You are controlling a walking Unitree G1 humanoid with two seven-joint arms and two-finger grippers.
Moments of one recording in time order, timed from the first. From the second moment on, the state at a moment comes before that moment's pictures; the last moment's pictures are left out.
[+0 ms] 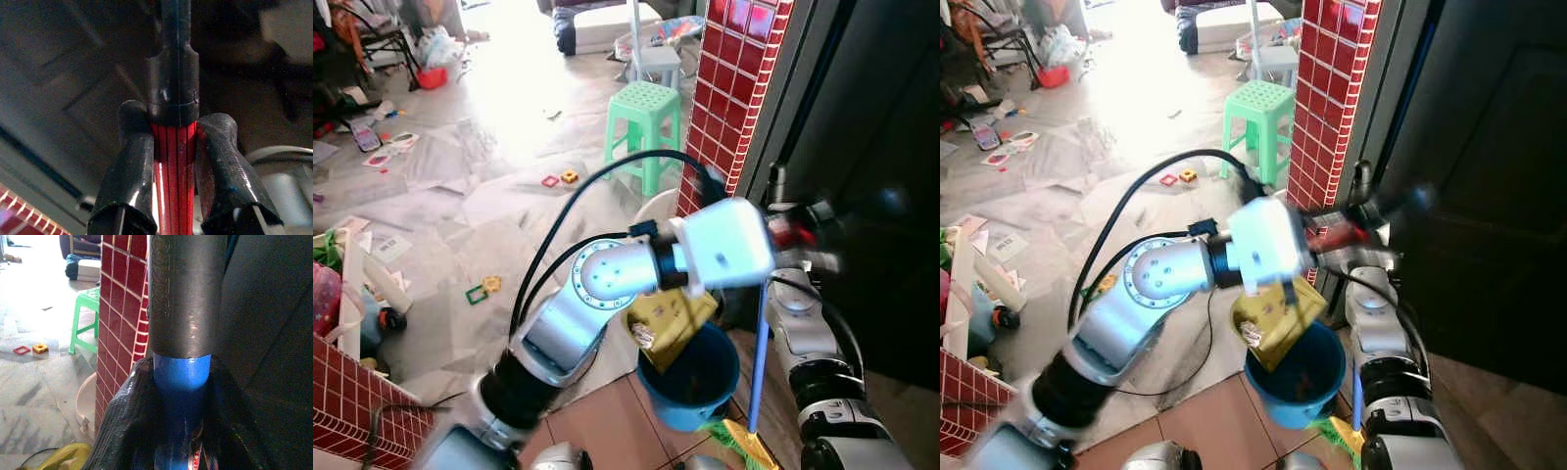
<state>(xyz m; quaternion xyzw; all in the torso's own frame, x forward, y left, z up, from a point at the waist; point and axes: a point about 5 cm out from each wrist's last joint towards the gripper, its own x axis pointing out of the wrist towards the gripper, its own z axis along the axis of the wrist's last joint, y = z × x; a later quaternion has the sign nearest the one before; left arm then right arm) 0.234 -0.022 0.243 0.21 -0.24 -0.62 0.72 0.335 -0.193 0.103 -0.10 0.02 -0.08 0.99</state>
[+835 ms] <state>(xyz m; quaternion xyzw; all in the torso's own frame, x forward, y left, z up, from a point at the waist) 0.235 -0.016 0.256 0.24 -0.26 -0.58 0.74 0.346 -0.192 0.104 -0.11 0.01 -0.07 0.99</state>
